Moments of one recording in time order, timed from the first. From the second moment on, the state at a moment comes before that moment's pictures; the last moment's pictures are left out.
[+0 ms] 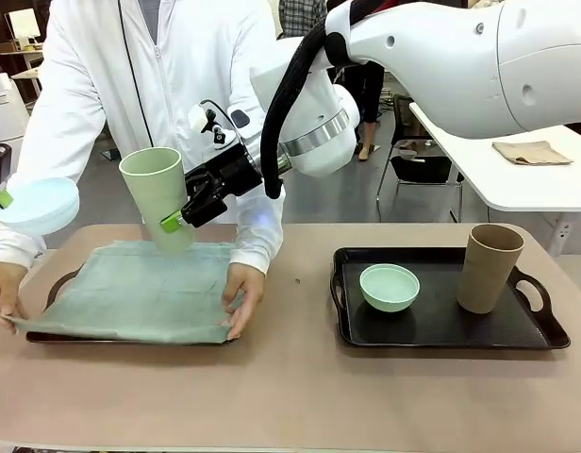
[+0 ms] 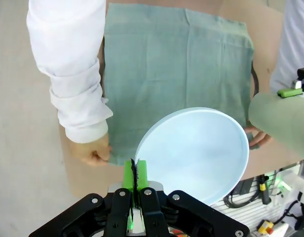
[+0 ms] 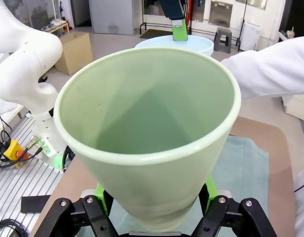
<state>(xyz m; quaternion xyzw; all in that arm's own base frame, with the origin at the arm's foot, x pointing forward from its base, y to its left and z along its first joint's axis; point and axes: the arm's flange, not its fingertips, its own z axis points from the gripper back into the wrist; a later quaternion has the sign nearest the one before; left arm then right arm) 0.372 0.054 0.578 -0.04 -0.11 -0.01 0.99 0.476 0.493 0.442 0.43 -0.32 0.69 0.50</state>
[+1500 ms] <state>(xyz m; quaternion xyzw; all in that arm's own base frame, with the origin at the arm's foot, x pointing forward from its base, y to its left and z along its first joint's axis) 0.372 0.054 0.578 -0.04 -0.11 -0.01 0.99 0.476 0.493 0.441 0.43 -0.32 0.69 0.50</state>
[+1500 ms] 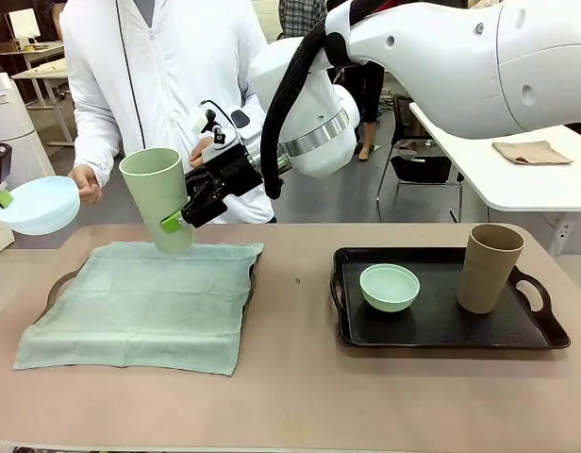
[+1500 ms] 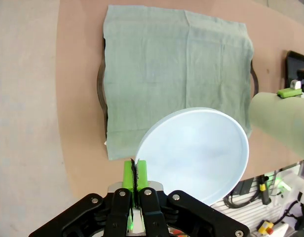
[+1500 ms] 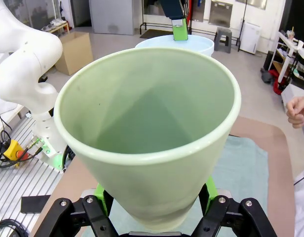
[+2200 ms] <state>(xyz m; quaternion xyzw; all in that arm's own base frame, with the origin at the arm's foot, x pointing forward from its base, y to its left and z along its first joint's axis) 0.372 0.054 0.578 -0.04 -0.11 -0.01 0.99 0.476 0.493 0.441 0.43 -0.32 0.69 0.50</state>
